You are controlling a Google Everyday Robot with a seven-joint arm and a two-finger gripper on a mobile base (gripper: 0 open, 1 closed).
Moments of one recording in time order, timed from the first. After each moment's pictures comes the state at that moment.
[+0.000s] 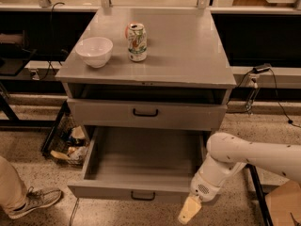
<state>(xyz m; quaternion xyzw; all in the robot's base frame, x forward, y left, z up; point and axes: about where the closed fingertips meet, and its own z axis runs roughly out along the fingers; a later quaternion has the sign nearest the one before) 0.357 -0.129 0.503 0.43 -0.85 -0.29 0.07</state>
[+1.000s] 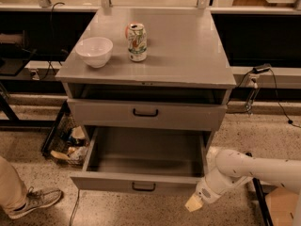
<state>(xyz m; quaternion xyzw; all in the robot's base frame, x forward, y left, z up) 0.406 -0.162 0.406 0.36 -0.90 -0.26 -0.01</state>
